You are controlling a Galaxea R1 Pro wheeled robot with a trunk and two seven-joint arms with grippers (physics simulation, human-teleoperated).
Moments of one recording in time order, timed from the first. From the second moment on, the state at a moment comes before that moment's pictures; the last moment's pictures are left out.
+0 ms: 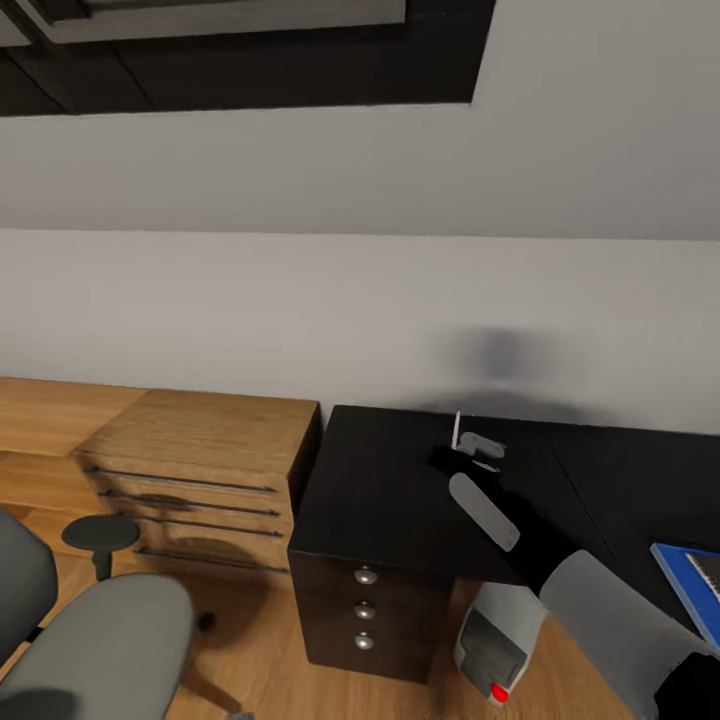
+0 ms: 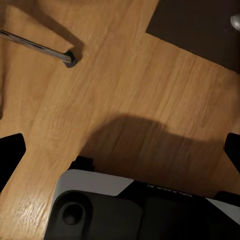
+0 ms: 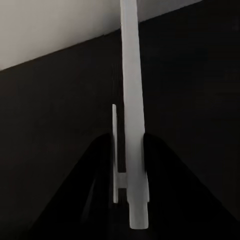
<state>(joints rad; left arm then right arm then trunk) 0.08 -0.04 -0.08 -1.11 0.33 0.44 0.29 -0.83 -0.13 0.64 -0.96 -1.05 0.21 -0.70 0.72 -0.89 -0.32</state>
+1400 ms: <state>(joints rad) 0.08 -0.04 -0.08 -1.11 0.33 0.35 0.29 -0.84 -0.35 0.35 -0.46 -1.06 0.17 -0.40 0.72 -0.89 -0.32</state>
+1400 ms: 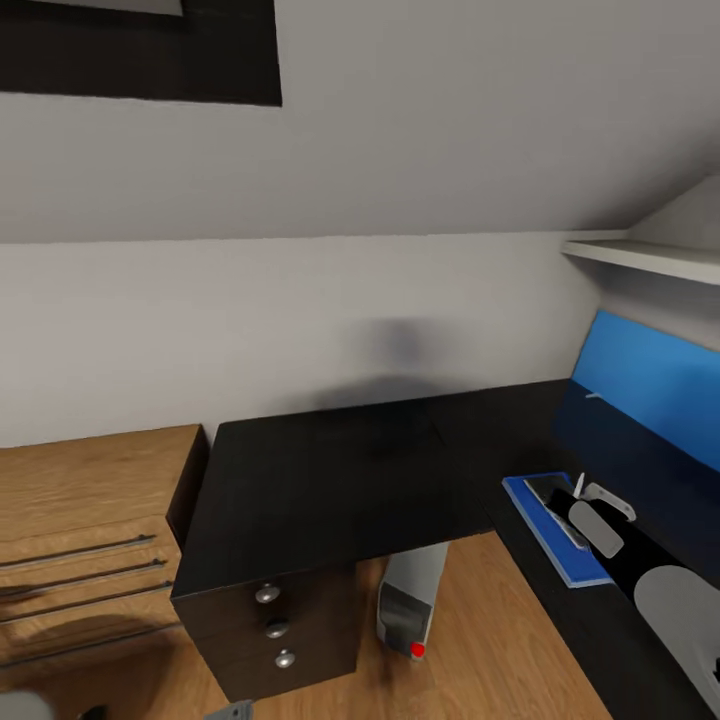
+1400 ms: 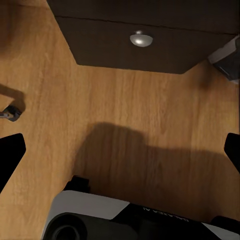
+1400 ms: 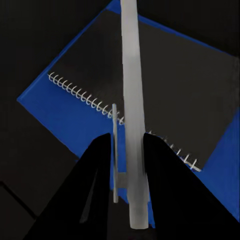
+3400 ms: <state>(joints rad) 0.08 -0.05 -0.15 -1.11 0.33 0.25 0.29 -0.84 -0.35 0.35 -0.46 -1.06 0.17 -0.40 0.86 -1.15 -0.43</state>
